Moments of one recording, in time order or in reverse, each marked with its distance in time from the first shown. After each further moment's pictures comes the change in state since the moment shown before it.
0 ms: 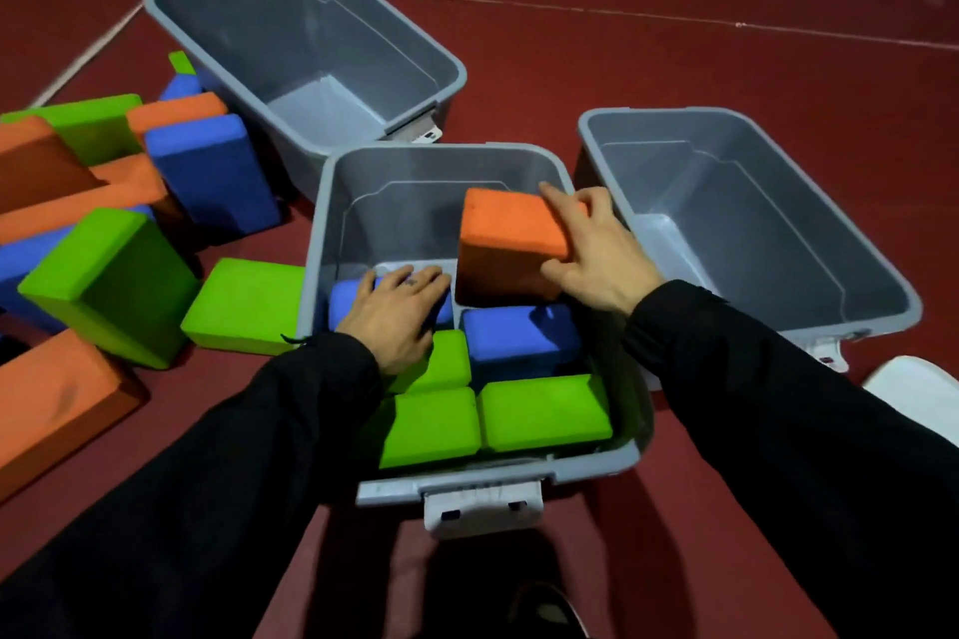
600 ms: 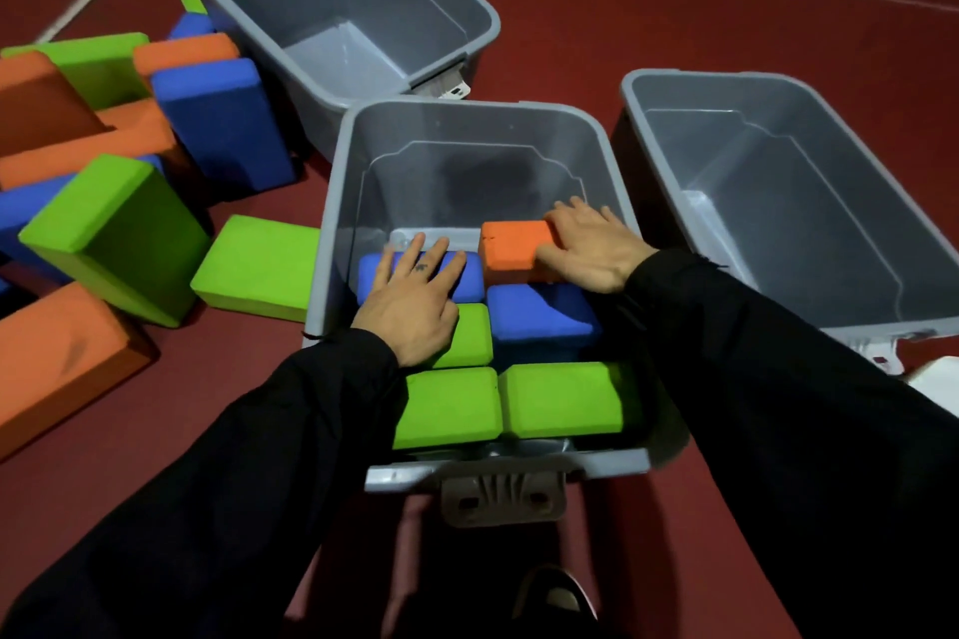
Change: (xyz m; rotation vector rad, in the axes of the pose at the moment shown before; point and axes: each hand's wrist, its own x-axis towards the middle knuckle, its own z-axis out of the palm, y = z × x) left_hand 0.003 -0.002 0.035 -0.062 0.066 -0.063; right_hand 0.046 0.009 0.052 -0.257 -0.396 0.027
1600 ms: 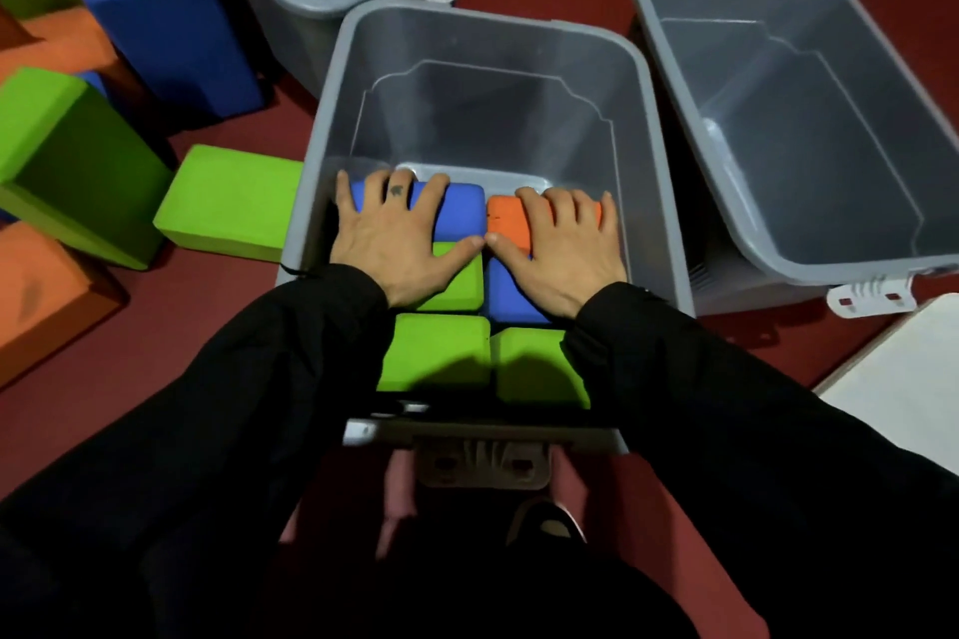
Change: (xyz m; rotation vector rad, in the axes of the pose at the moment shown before) left_hand 0.004 0.006 0.006 0.075 0.123 -0.125; right_hand -0.037 -0.036 0.092 -0.010 0.336 0.104
